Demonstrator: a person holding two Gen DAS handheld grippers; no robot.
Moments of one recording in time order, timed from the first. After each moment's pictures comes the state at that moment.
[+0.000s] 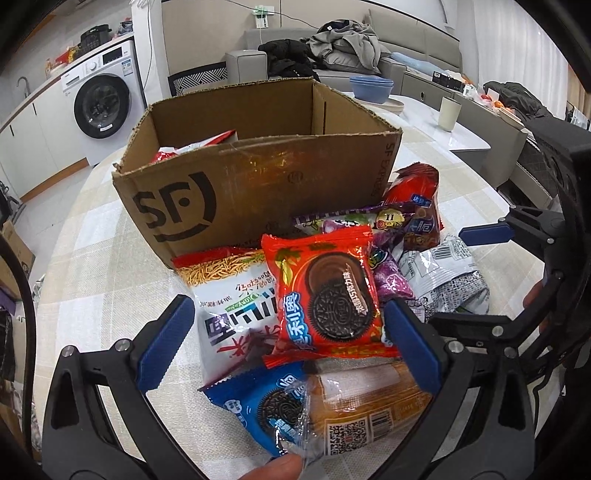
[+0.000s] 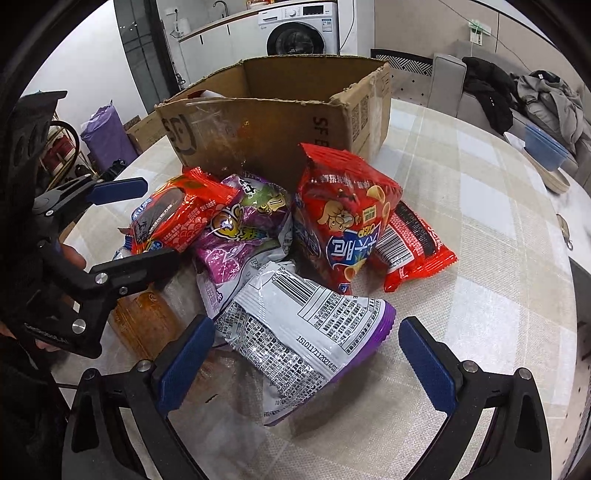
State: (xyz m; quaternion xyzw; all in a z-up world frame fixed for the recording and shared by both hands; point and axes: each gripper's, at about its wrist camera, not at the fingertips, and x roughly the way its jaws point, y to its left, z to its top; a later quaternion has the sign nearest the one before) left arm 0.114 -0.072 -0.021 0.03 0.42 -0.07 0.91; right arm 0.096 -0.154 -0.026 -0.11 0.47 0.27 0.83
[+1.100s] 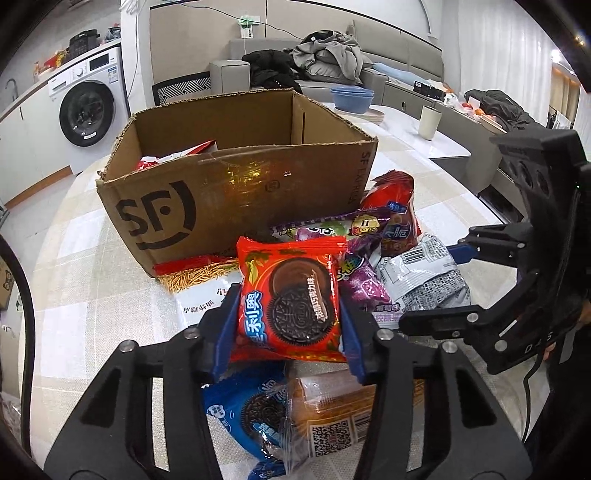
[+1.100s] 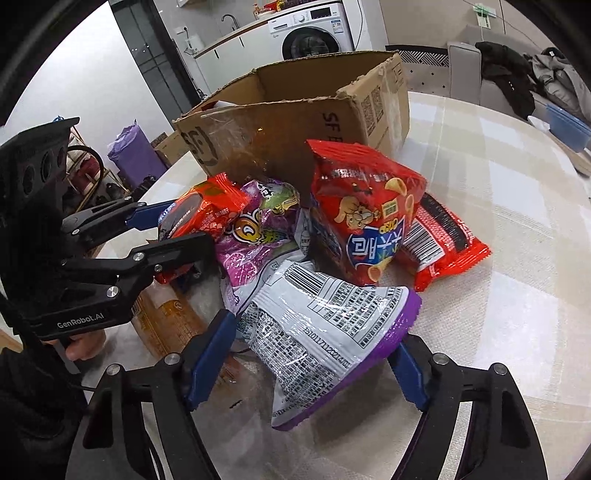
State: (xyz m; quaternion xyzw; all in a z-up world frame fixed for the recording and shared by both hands) left arm 0.109 -0.071 -0.023 0.02 0.39 -0.11 0.91; right arm 0.101 -0.166 -0.032 -0.04 0.47 0.33 0.82
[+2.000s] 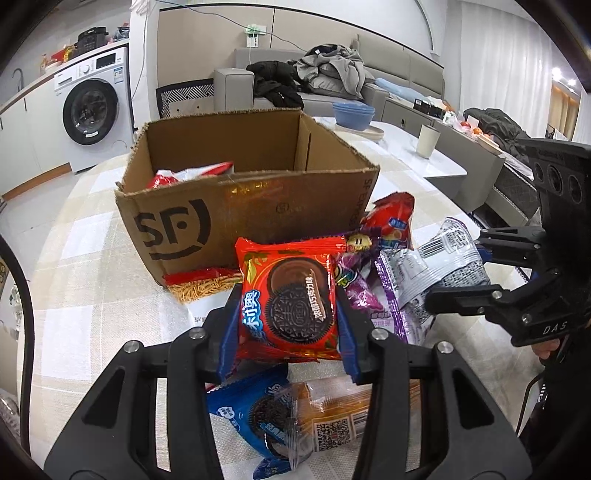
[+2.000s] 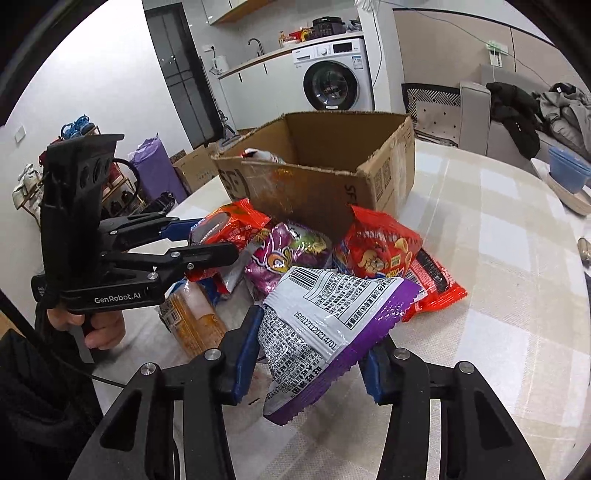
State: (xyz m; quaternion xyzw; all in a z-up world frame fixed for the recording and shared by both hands) left arm 0.090 -0.056 -0.003 -0.01 0.37 -0.12 0.92; right arm 0.070 -0.192 0.010 -0.05 0.40 0.36 0.84
